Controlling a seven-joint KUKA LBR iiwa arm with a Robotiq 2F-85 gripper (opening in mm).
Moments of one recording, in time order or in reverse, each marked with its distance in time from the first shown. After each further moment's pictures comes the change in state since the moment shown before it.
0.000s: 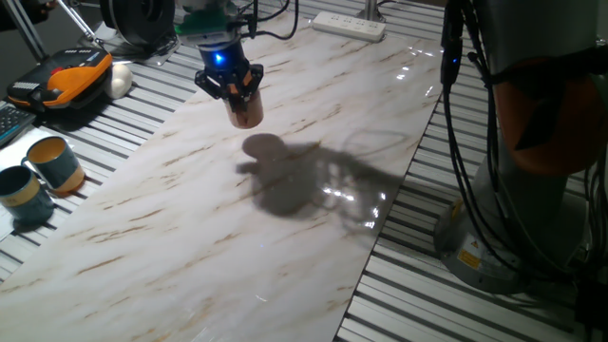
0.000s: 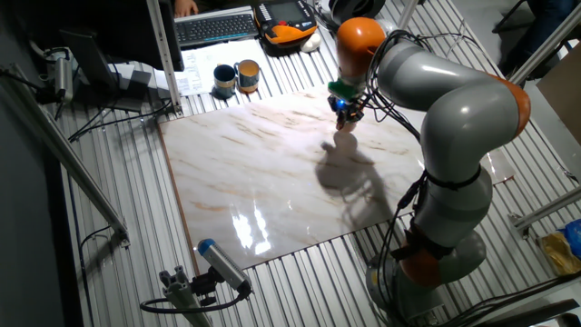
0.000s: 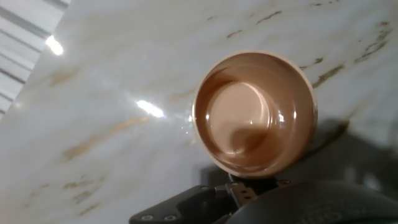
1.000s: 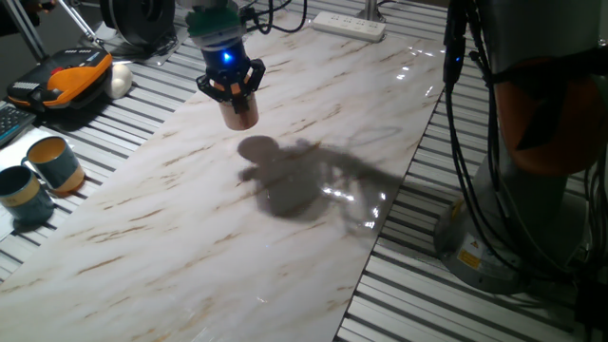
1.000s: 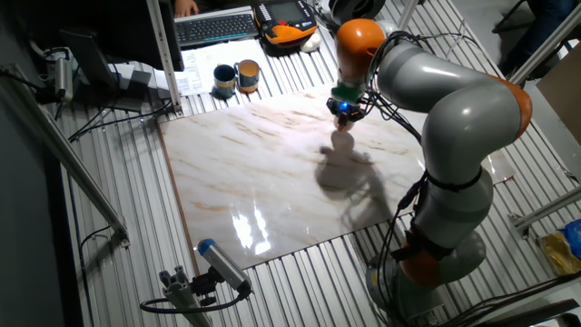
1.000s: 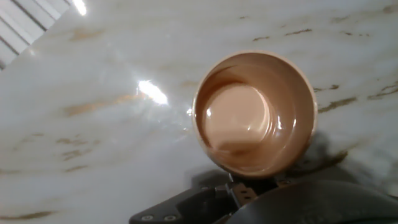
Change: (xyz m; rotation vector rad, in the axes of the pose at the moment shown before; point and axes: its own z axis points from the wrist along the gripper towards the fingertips) arm 0.003 -0.006 -0.003 -0.007 -0.004 -0.286
